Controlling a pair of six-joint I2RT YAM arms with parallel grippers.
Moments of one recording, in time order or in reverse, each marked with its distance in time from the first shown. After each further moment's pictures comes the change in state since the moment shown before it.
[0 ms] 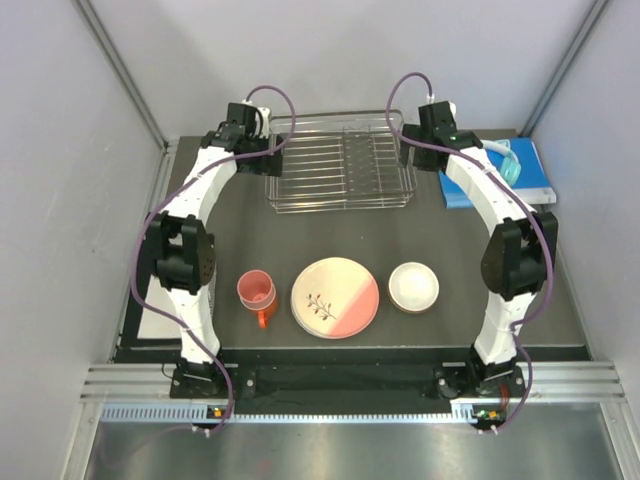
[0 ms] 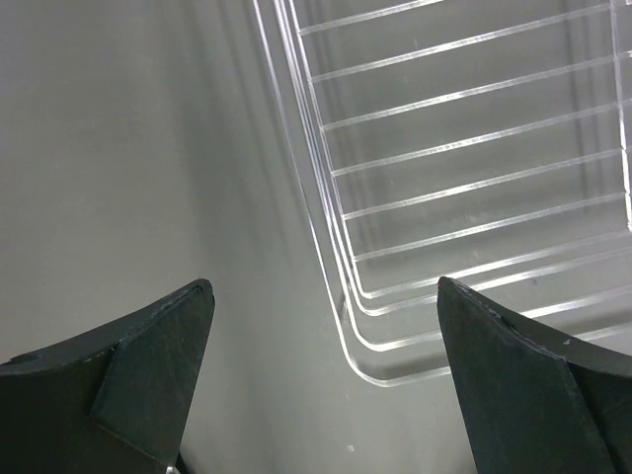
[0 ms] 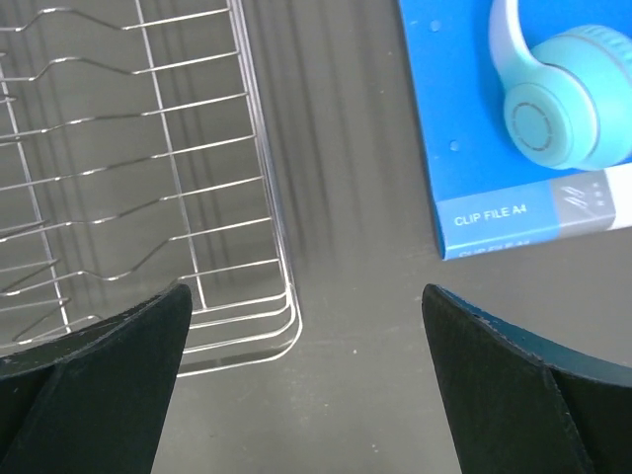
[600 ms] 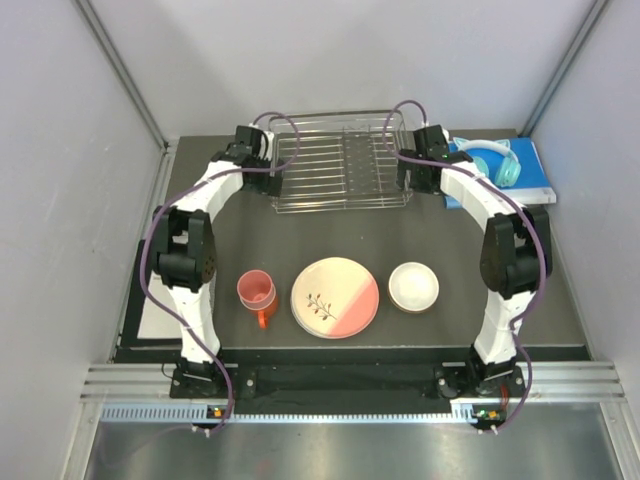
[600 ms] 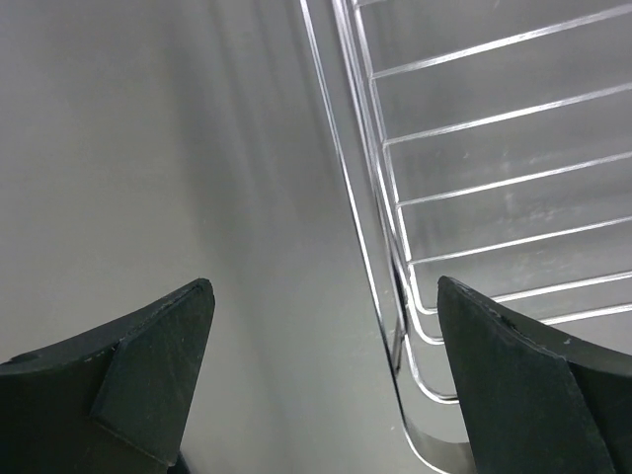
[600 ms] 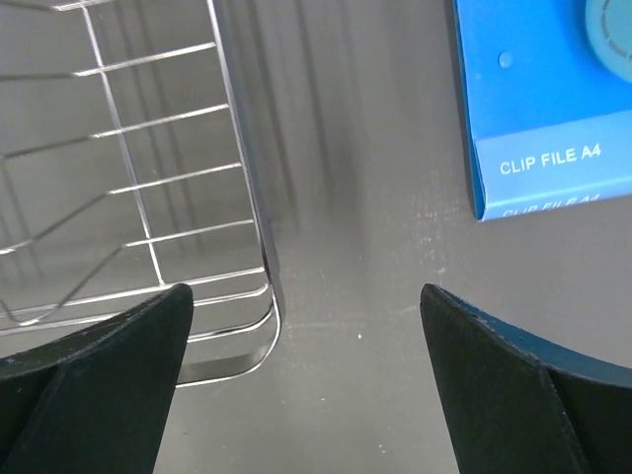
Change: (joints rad) left arm 0.000 0.031 -0.202 0.162 -0.079 0.058; right arm 0.000 0.018 -0.196 0.100 -0.054 0.029
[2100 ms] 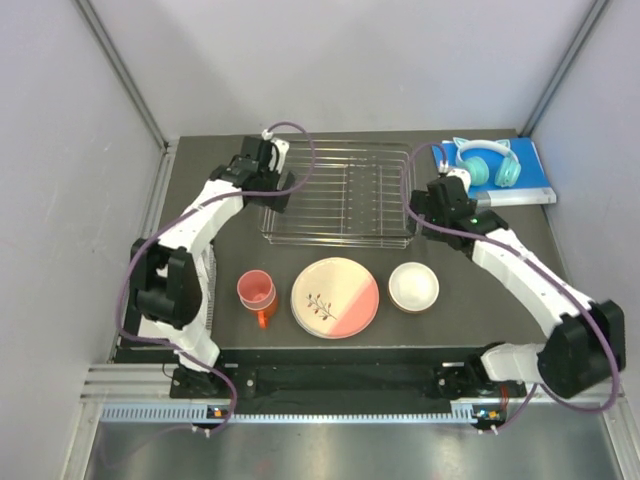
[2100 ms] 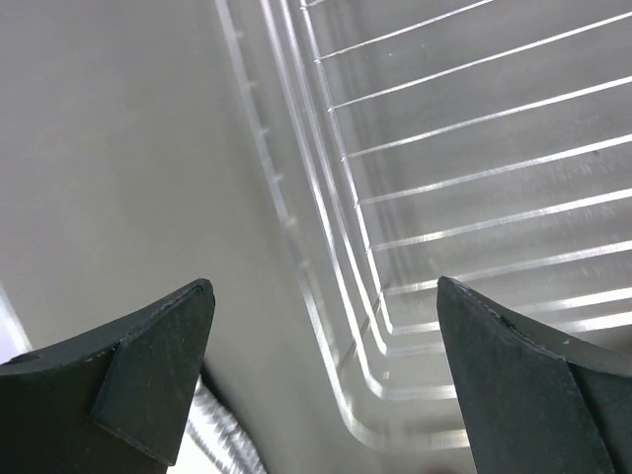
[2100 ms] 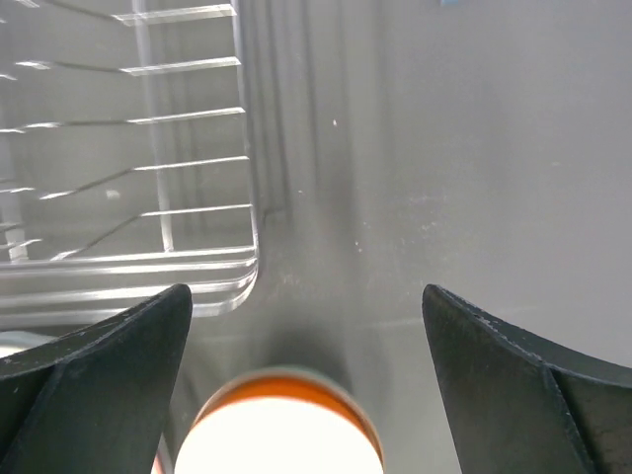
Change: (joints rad) left arm -0.132 -0.283 -0.232 -0.006 -0.096 0.085; right arm 0.141 -0.592 -0.561 0.003 0.090 0.116
